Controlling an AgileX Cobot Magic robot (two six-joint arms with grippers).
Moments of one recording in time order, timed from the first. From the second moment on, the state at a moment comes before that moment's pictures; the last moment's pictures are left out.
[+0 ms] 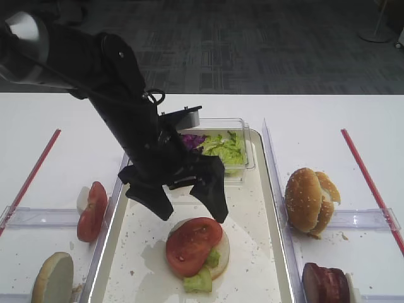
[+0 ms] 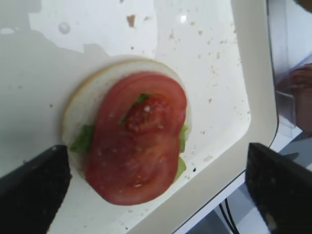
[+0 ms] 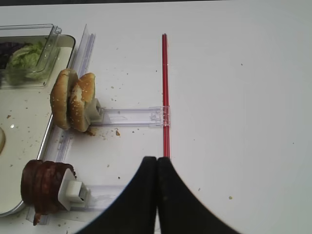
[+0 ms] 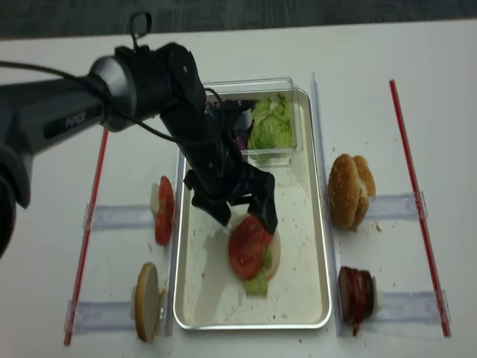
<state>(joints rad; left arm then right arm) -0.52 1.92 -1.30 -0.58 1.06 0.20 -0.01 -0.02 -0.48 0.06 1.13 0.00</state>
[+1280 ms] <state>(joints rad) -0.52 1.85 -1.44 -0.38 1.15 0.05 -0.01 -0.02 -0.48 0.06 1.13 0.00</state>
